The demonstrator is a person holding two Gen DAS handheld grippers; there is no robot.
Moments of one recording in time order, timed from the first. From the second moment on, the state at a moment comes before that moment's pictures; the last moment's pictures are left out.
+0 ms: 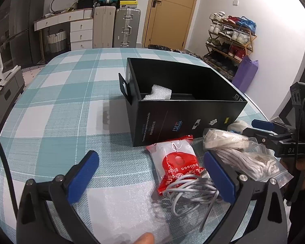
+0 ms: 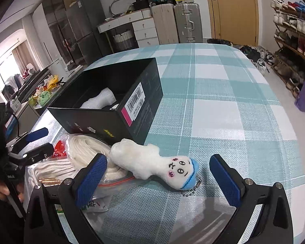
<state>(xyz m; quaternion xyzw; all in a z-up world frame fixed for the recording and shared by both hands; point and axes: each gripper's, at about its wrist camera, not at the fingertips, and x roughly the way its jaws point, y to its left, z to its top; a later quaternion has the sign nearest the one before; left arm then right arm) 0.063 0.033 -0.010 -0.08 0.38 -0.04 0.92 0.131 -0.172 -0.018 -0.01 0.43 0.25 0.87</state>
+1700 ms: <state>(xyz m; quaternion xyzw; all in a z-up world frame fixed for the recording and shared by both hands) 0.091 0.024 -0.014 -0.09 0.44 -0.02 0.89 0.114 -0.173 0.008 0.01 0.39 0.29 0.87</state>
